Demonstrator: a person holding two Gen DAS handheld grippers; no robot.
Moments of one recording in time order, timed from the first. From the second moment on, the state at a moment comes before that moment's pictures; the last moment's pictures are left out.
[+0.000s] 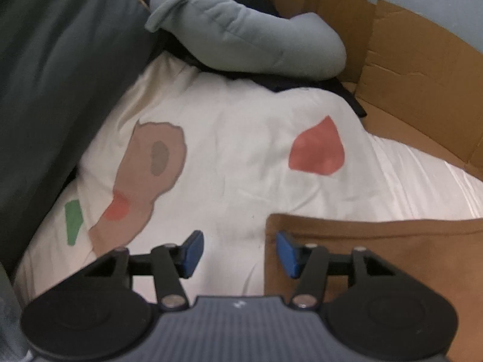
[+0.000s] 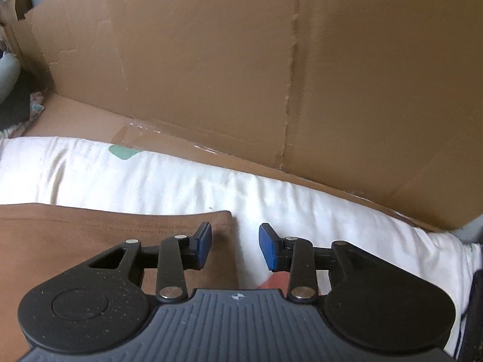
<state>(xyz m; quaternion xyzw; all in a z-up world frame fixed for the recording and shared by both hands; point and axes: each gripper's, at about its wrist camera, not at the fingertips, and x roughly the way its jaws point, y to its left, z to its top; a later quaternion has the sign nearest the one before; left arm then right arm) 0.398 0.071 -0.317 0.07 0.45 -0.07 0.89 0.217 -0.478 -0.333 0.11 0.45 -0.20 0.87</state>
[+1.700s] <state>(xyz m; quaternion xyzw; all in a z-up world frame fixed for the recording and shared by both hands) 0.207 0.031 -0.303 0.06 0.50 -0.19 0.84 0.069 -0.374 -0.294 0.09 0.45 -0.04 0.89</state>
